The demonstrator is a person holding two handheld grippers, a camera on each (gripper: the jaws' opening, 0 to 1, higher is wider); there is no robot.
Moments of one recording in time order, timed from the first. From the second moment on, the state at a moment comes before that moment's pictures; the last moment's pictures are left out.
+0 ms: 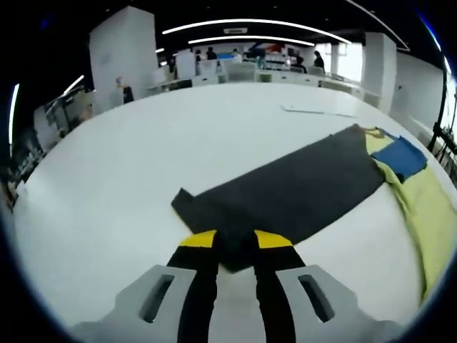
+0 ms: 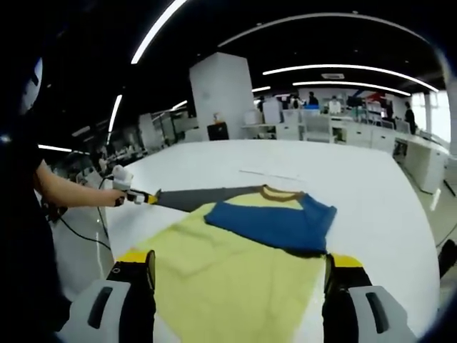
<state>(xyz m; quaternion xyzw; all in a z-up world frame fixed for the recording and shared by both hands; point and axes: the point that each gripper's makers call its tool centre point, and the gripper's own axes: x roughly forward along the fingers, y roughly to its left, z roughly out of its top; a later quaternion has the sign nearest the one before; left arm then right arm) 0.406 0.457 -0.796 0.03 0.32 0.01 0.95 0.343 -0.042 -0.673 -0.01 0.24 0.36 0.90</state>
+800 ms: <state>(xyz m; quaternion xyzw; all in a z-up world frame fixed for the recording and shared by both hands) 0.412 0.458 -0.770 0.01 0.27 0.00 0.96 0.338 -0.037 -0.676 -0.01 0.25 0.37 0.90</state>
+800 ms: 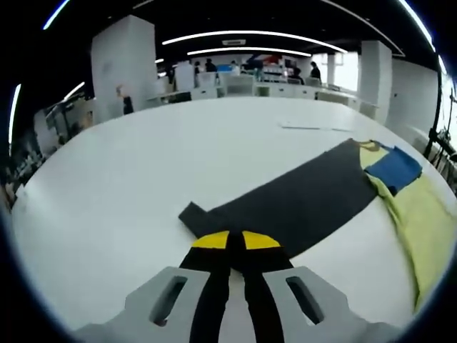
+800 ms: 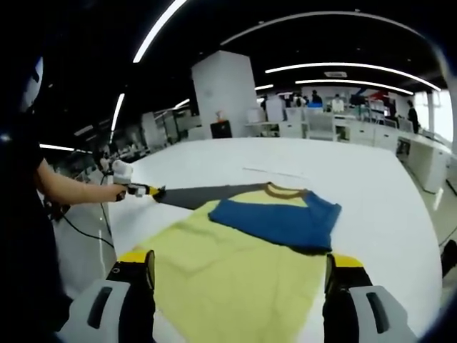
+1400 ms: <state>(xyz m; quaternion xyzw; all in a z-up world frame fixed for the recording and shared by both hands) 0.424 0.430 -0.746 0.01 0.25 -0.02 0.97 0.337 -0.042 -0.683 0.00 0.25 0.37 0.90</state>
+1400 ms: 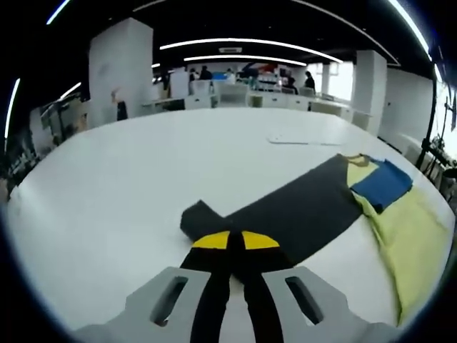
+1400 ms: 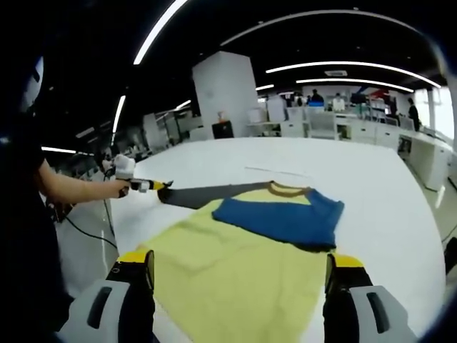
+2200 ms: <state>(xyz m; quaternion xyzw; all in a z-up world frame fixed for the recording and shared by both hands) 0.448 0.378 -0.715 0.01 0.23 -0.09 0.97 0.328 -0.037 -0.689 0.01 0.25 0.37 0.89</state>
